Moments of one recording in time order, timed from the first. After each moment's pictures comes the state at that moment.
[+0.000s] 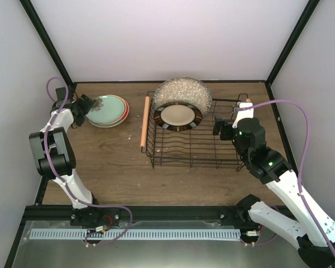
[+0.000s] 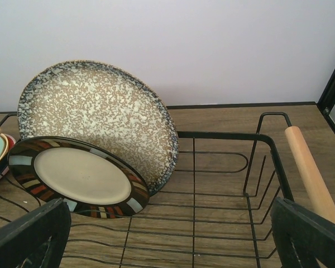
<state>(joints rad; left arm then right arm) 0.27 1.82 1.31 -0.33 0.24 -0.76 0.58 0.79 0.97 -0.52 0.45 0.25</state>
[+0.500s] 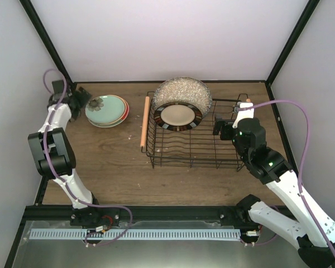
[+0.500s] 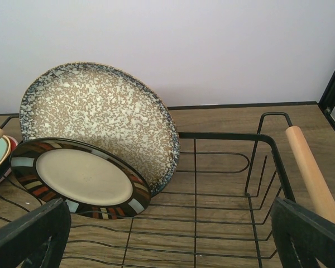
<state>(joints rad) 0.27 1.82 1.36 -0.39 0.19 -0.71 0.58 0.79 0.97 -0.51 0.45 0.26</state>
